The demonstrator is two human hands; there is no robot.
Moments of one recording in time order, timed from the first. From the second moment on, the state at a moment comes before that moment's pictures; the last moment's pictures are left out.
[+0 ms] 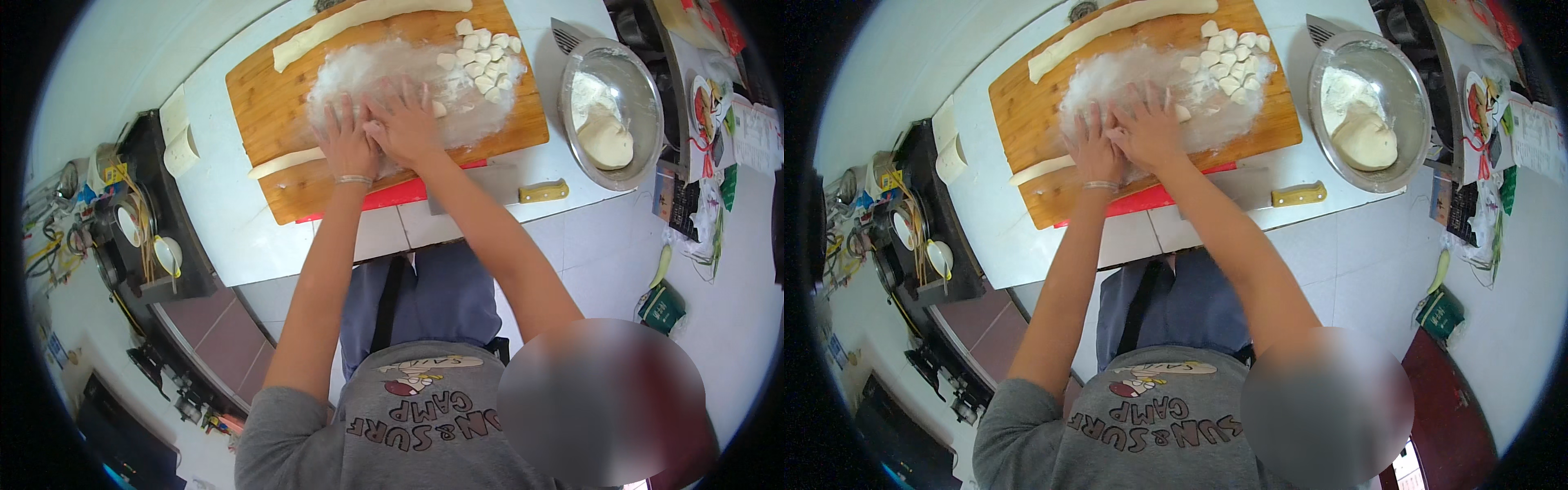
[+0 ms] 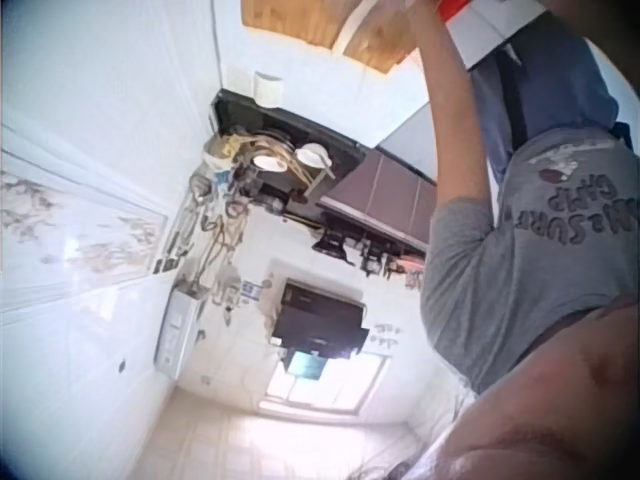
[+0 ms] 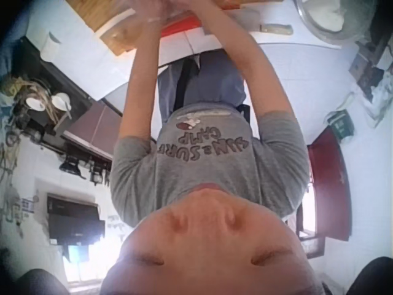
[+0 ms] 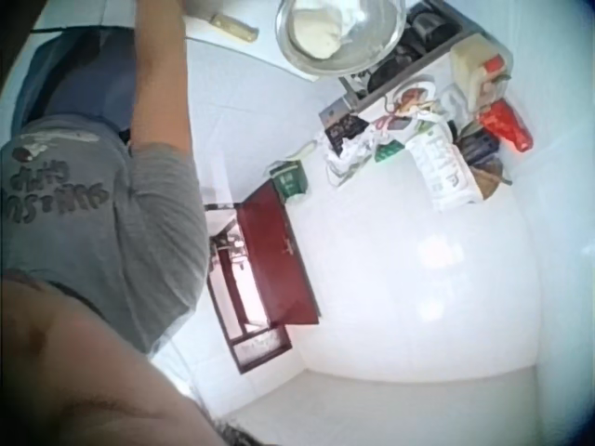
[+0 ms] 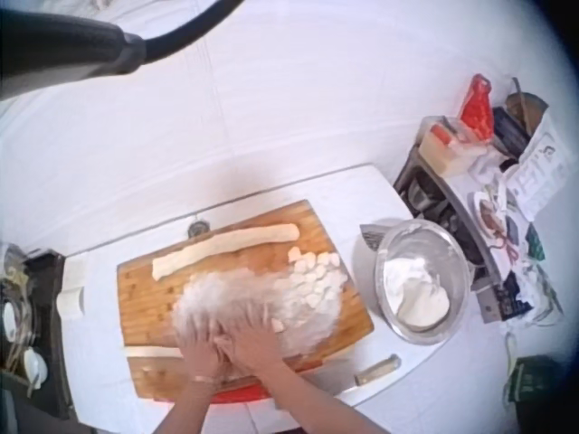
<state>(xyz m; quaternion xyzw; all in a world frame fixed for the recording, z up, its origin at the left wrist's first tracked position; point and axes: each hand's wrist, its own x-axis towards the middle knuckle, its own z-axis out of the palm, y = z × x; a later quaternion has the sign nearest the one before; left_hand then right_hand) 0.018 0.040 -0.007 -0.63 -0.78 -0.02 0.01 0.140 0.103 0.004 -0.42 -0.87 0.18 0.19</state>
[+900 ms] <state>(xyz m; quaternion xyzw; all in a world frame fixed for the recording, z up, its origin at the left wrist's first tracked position) -0.125 0.000 -0.004 -0.49 -0.87 -0.03 -0.01 0.143 0.137 0.002 -0.50 -0.86 0.01 0.11</state>
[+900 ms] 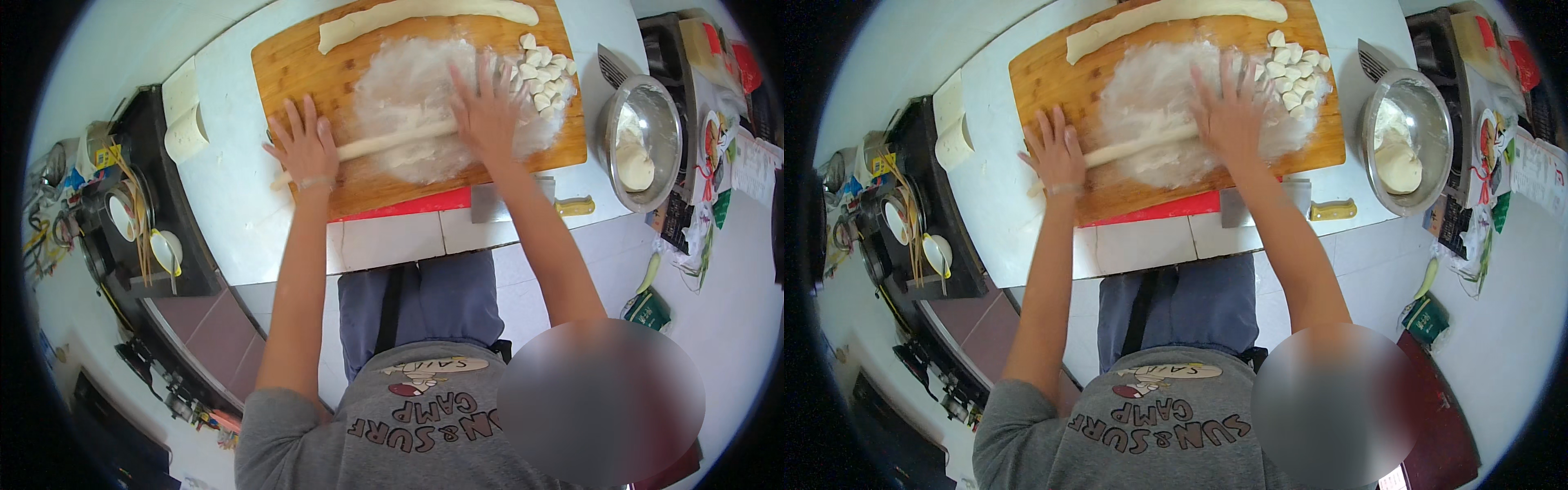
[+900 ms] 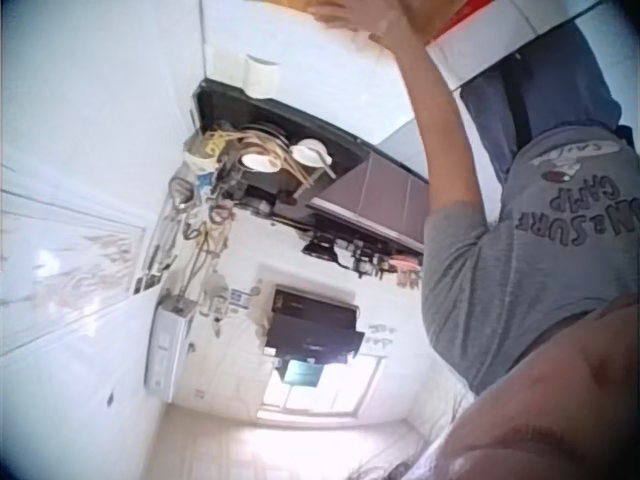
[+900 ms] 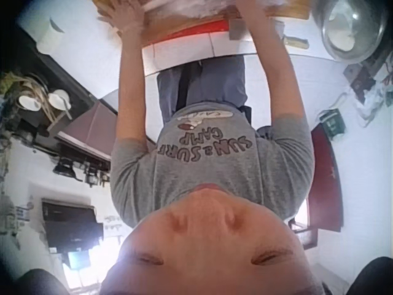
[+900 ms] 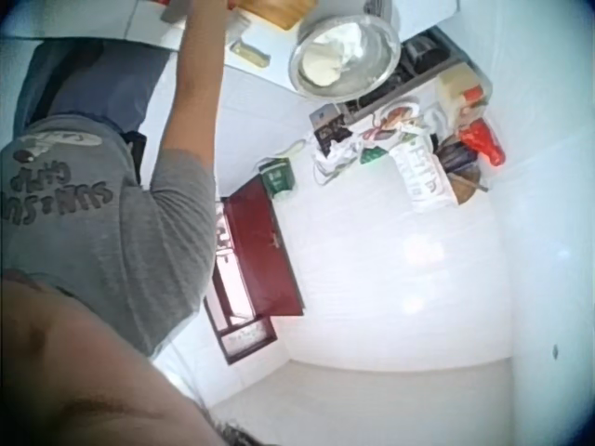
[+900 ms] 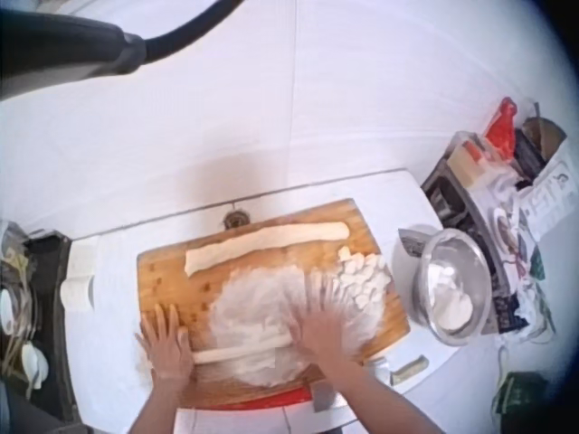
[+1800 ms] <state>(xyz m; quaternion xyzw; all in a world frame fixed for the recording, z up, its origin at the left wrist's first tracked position) -0.158 -0.054 0.032 -0.05 -0.94 -0.17 -0.28 0.142 0.126 0.012 -0.50 -0.84 0.07 0.20</state>
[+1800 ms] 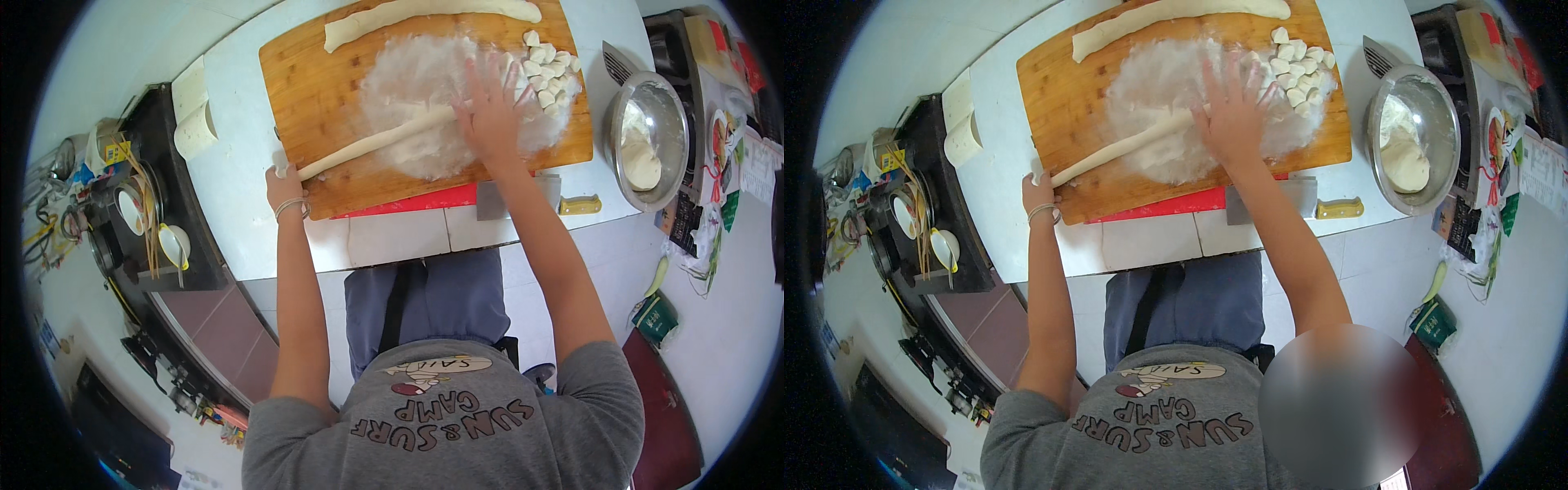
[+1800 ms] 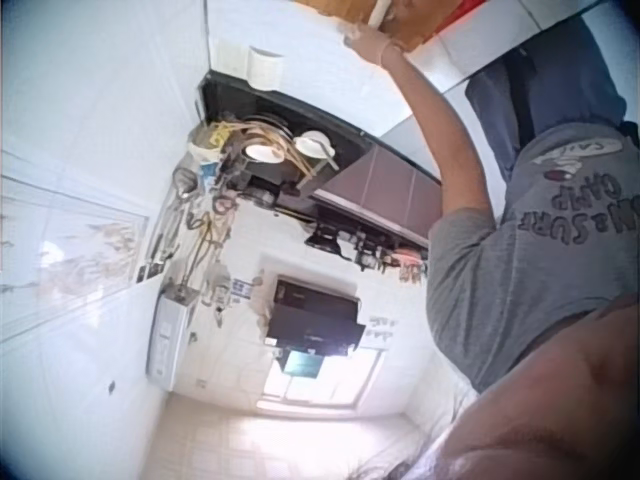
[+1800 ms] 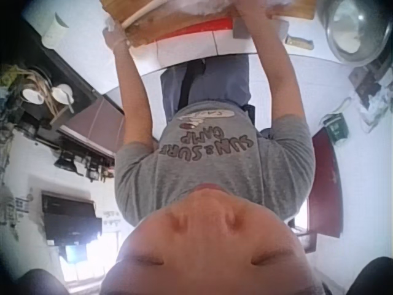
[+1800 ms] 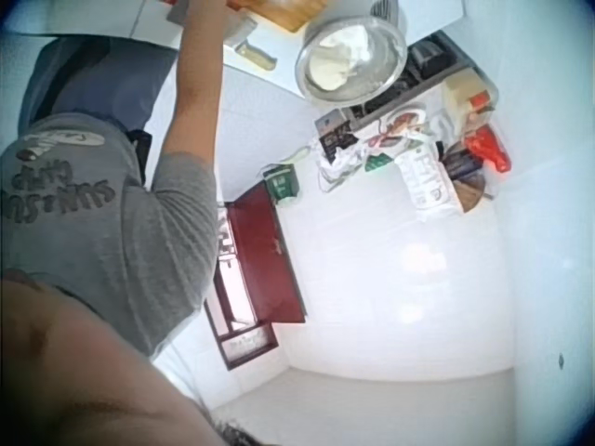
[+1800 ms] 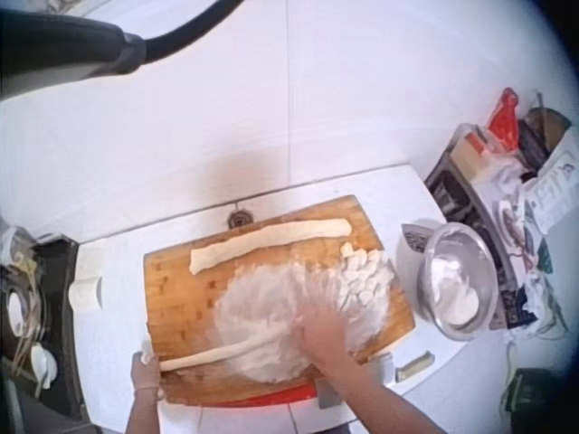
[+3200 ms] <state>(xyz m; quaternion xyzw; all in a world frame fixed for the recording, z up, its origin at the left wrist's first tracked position) -0.123 0.026 0.008 -0.74 -0.66 -0.11 -0.06 0.110 0.135 -0.009 -0.42 -0.88 0.04 0.20</state>
